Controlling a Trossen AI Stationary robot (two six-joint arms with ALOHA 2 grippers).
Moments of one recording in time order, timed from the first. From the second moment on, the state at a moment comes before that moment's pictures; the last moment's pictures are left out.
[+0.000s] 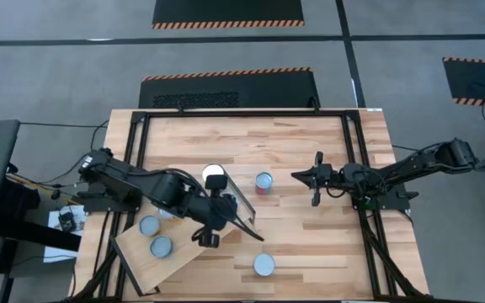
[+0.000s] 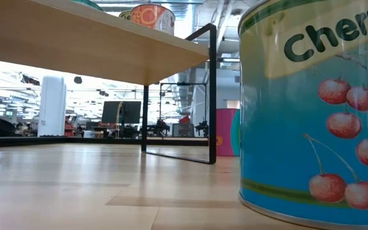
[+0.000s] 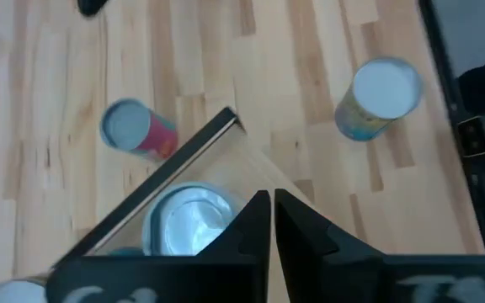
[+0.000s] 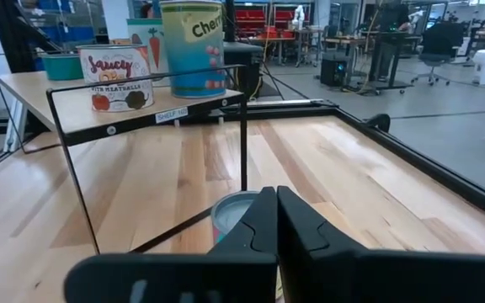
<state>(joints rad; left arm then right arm) -0.40 1.75 1.92 -1.20 -0.26 -0.20 0.06 0.94 0.01 0.92 0.23 0.03</state>
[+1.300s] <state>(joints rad) -0.38 1.84 1.85 -1.32 -0.31 -0.22 0.06 0.94 0.01 0.91 0.23 0.02</state>
